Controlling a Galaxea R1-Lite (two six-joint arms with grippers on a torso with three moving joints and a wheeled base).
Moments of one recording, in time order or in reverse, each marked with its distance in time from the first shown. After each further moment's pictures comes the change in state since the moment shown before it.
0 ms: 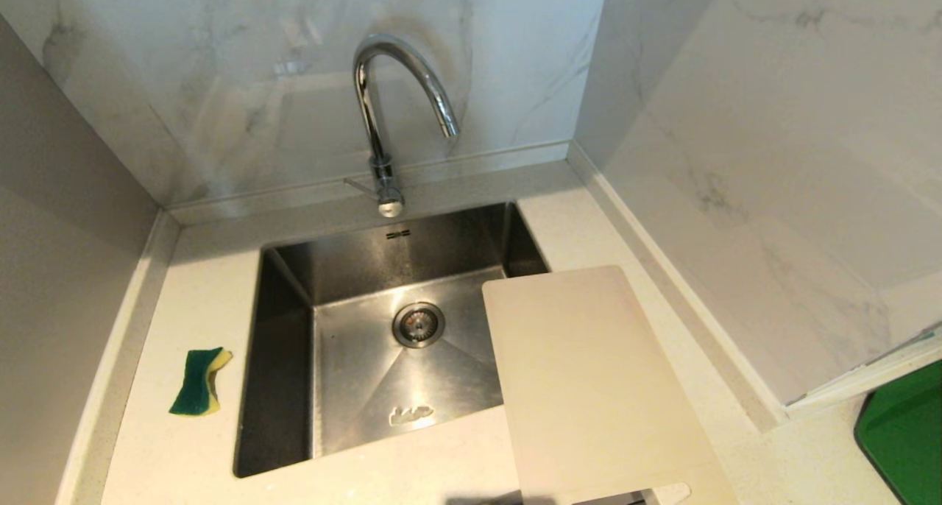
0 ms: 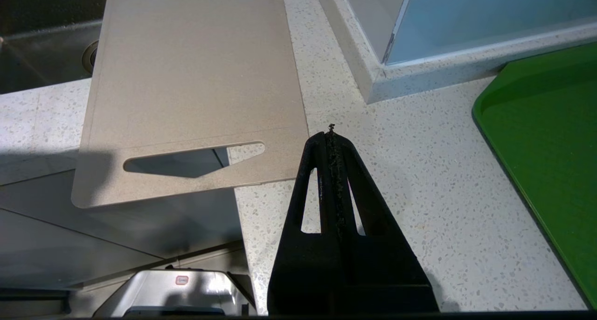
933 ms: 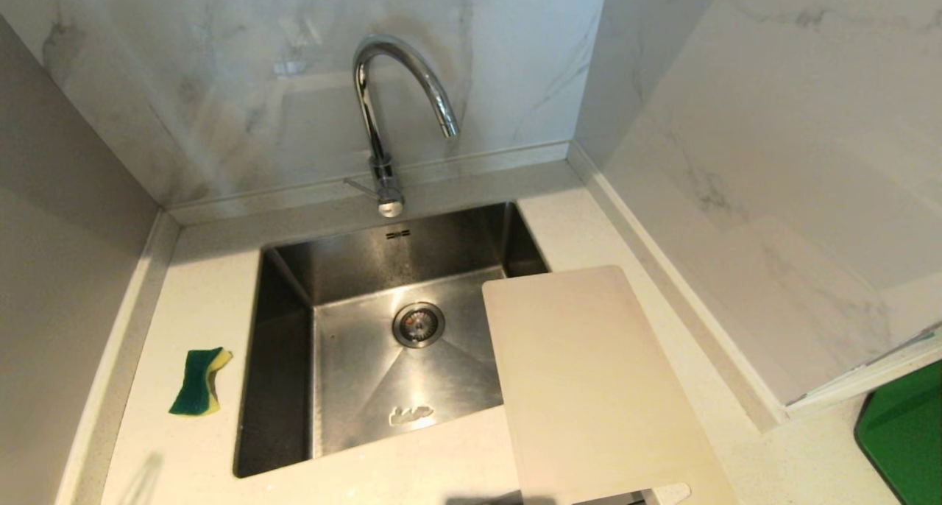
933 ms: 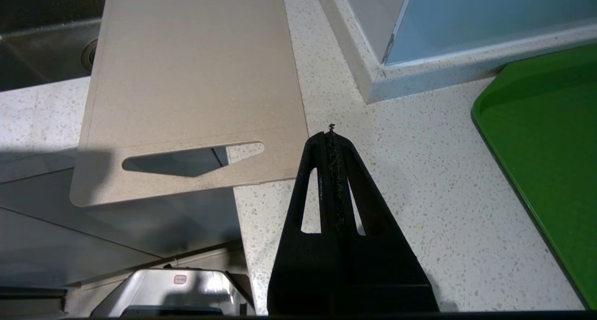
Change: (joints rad) left arm -0.009 0.432 -0.686 0.072 0.000 0.163; right arm 0.000 0.000 -0.001 0.002 0.000 -0.006
